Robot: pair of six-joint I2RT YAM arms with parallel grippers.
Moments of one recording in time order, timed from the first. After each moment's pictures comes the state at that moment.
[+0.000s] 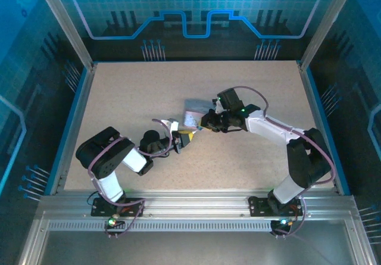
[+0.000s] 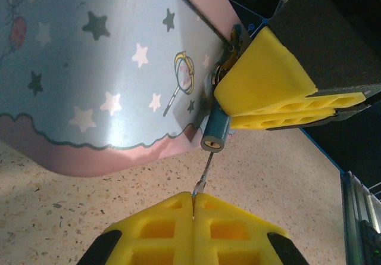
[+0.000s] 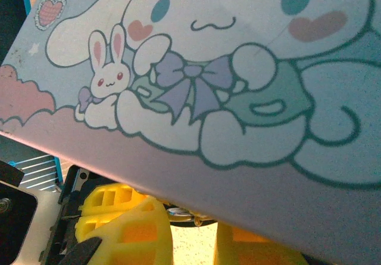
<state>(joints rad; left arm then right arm) -0.57 1.75 0.31 1.28 0.38 -0.56 0.53 1.59 1.08 -0.41 -0.45 0.82</state>
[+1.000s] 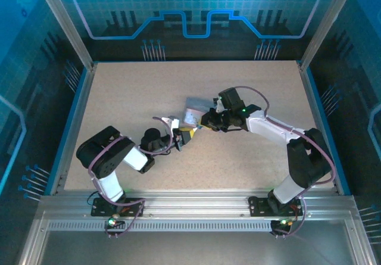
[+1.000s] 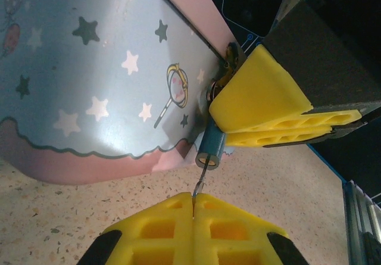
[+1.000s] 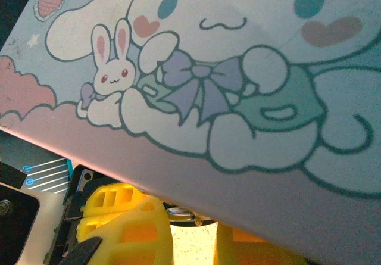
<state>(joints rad) -0.57 1.76 0.35 1.28 0.36 -0.56 0.52 1.59 1.06 -0.37 -0.48 0.86</state>
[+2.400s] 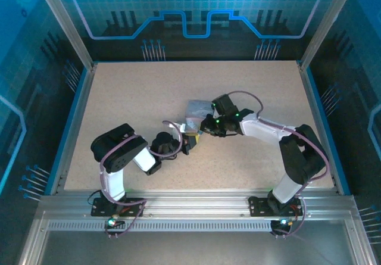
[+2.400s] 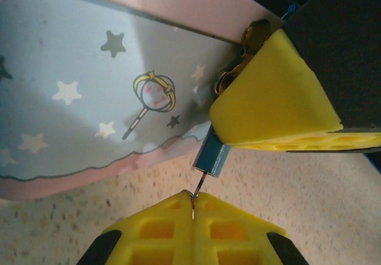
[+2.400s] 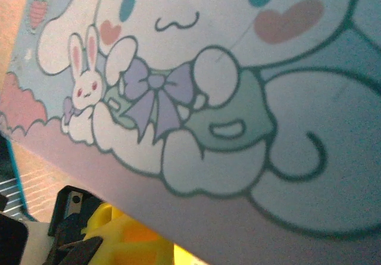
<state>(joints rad) -0.69 1.89 0.39 1.24 0.19 -0.59 0.59 1.65 1.01 -0.35 -0.32 0.87</state>
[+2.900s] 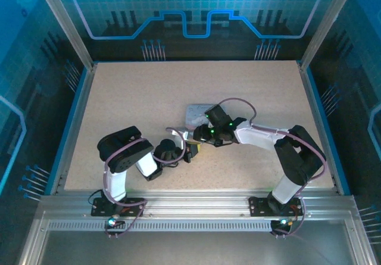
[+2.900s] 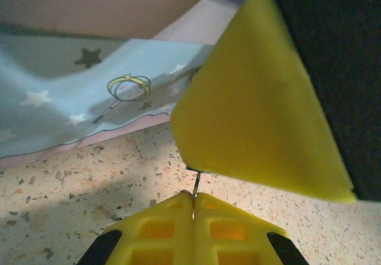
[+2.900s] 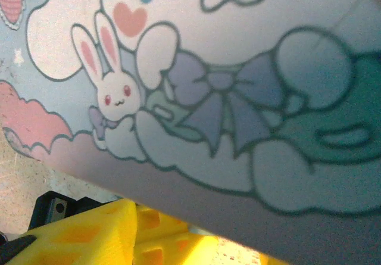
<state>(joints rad) -0.76 1.93 0.35 1.26 0.15 -0.65 0.68 1.65 0.95 -0.29 -0.22 0.85</state>
